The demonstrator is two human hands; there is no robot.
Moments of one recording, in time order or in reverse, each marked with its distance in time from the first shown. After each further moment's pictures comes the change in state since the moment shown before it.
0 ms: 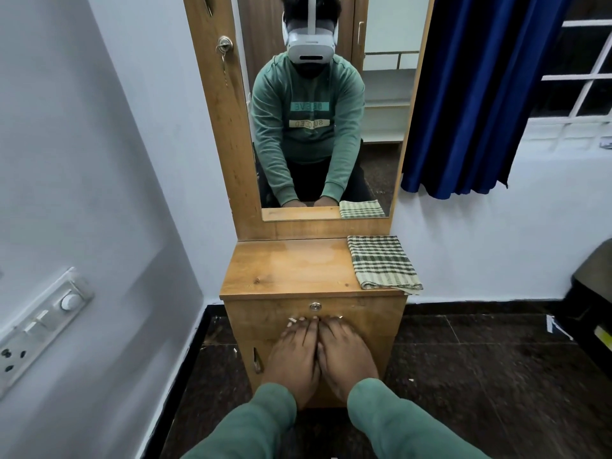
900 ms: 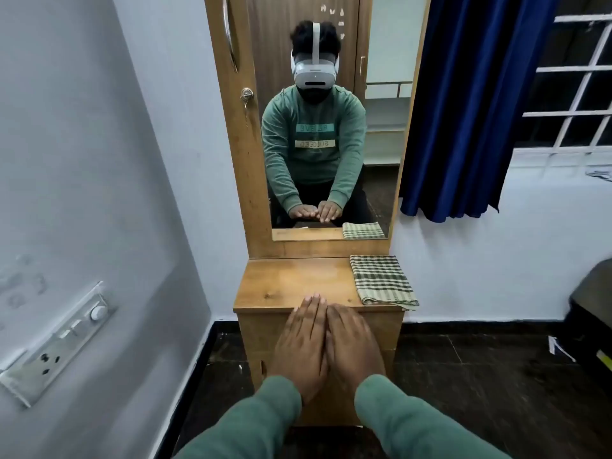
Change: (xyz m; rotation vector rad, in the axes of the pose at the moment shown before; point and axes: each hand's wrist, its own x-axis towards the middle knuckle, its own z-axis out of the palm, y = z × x) left_hand -0.008 0.022 -0.066 0.047 0.207 0.115; right_hand -0.013 -0.031 -0.069 0.010 0.330 -0.015
